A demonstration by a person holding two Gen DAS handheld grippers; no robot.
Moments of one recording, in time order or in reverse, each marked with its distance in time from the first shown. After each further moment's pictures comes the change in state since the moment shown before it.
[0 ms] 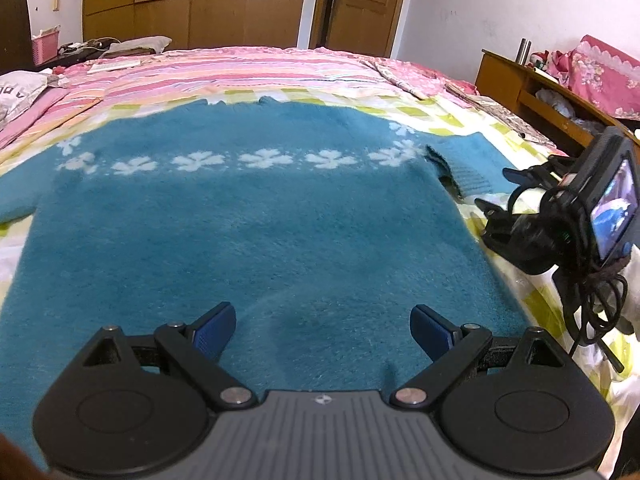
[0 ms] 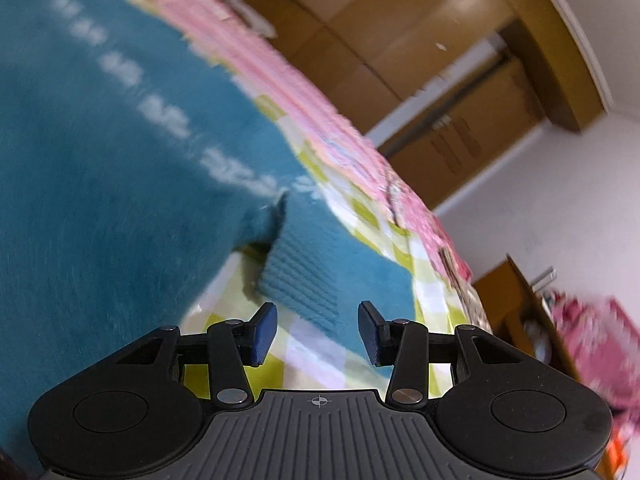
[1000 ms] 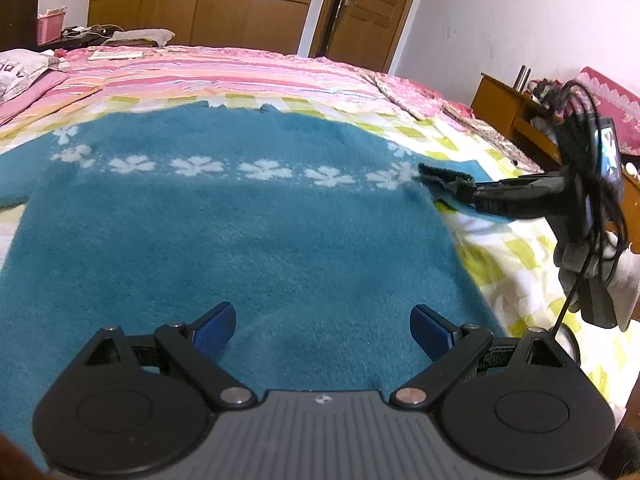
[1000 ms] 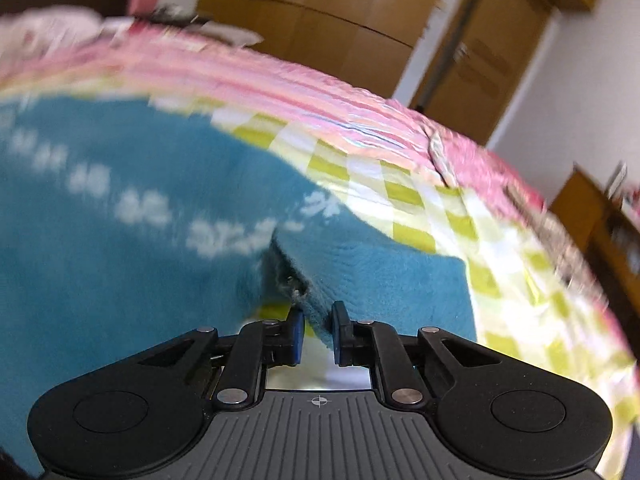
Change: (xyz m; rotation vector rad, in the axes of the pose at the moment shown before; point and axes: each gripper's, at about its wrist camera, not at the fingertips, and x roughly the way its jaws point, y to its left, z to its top) left arm -0.001 0.016 0.009 -0.081 -0.033 -0.062; right arm 0.031 -0.075 0.034 0.434 0.073 0.285
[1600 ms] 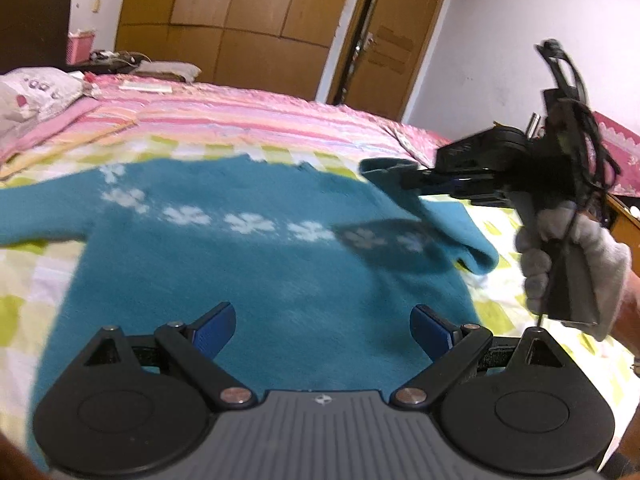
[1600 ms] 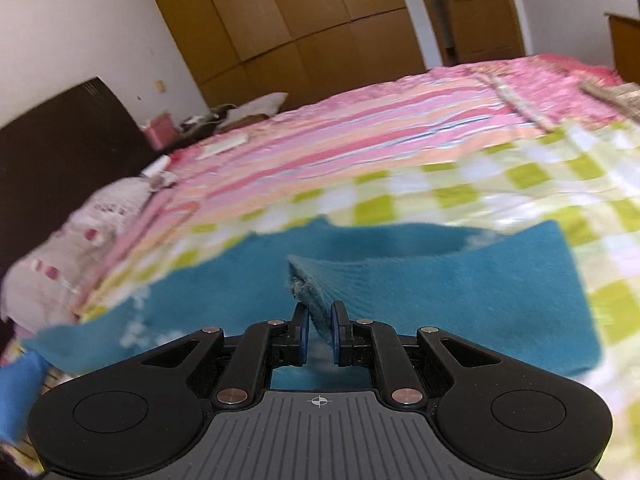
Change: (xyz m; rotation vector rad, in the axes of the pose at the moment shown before) left arm -0.043 0.038 0.017 -0.042 -0.141 0.035; right arm 0.001 0.027 0.078 0.512 -0.025 0.433
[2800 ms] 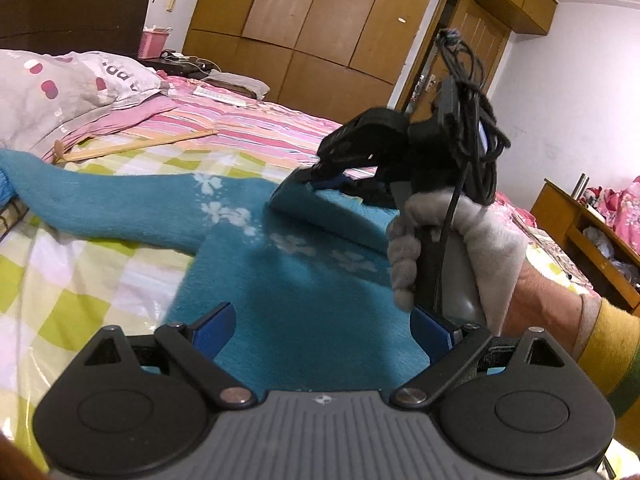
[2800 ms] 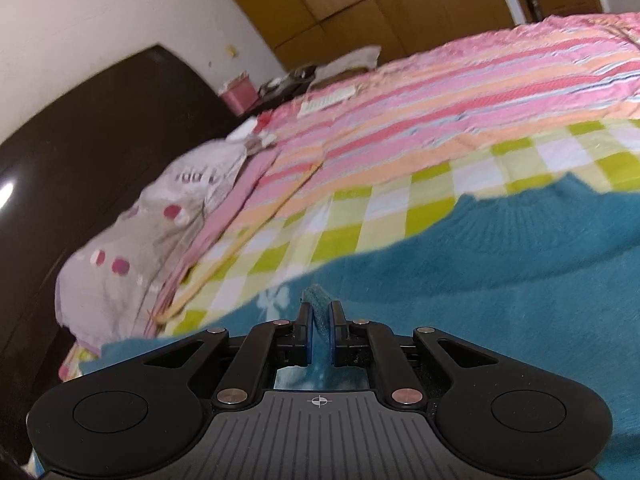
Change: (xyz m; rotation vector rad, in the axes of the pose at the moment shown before) left arm -0.015 0.080 0.003 -0.156 -0.093 0.101; right arm 0.143 0.162 -0.007 0.008 0.121 0.237
